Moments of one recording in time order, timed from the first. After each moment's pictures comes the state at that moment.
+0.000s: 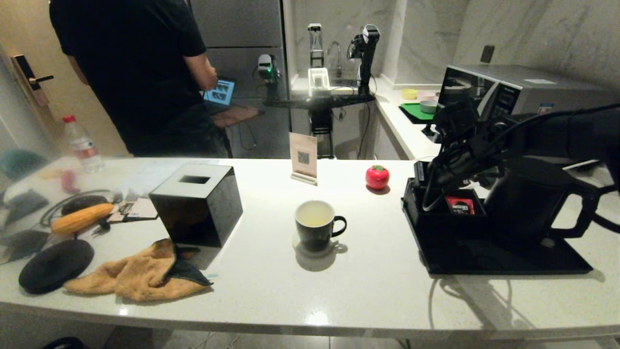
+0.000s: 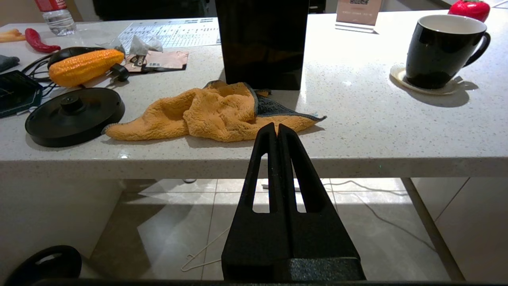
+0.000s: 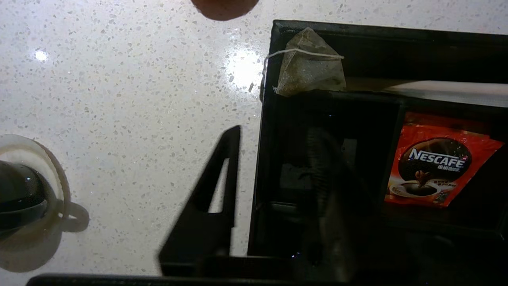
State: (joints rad) left arm 0.00 0.00 0.00 0.00 -0.01 0.02; right arm 0.23 2.17 -1.85 0.44 -0.07 0.18
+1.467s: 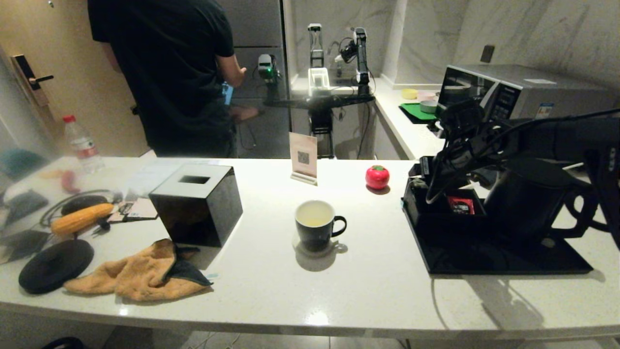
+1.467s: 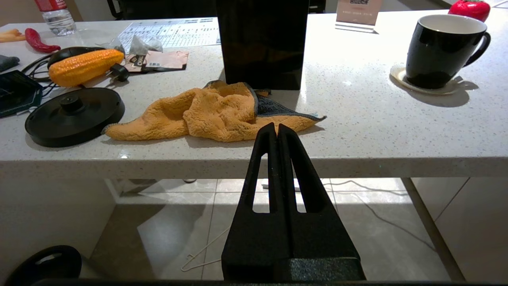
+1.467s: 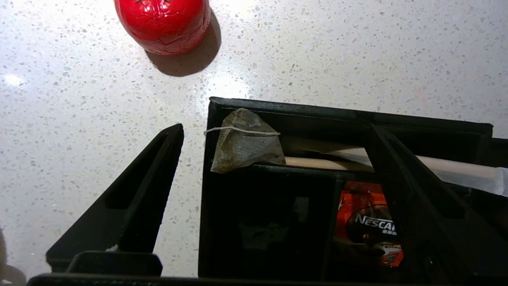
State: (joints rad) left arm 0.00 0.00 0.00 0.00 -0.01 0.02; right arm 0.16 2.26 -1.94 0.36 -0.09 0.08
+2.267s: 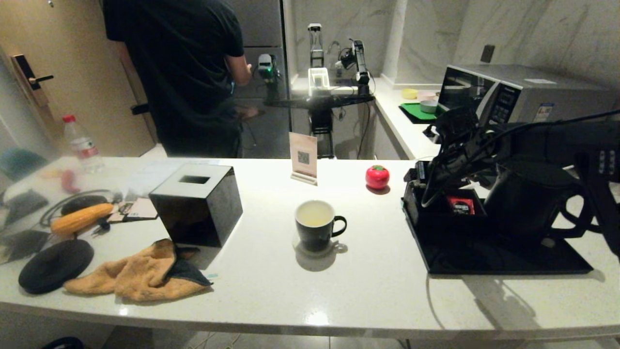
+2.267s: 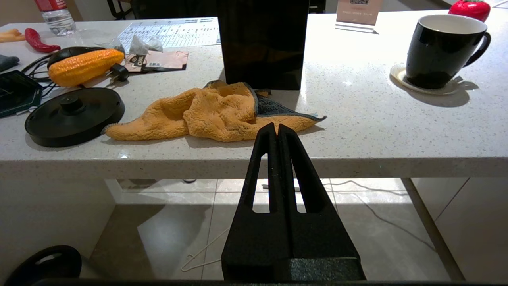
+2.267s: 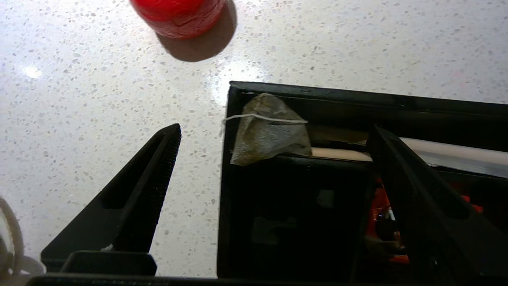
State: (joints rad) left arm 0.00 0.00 0.00 0.00 -0.01 0.02; right arm 0.18 2.28 -1.94 0.38 -0.06 0.12
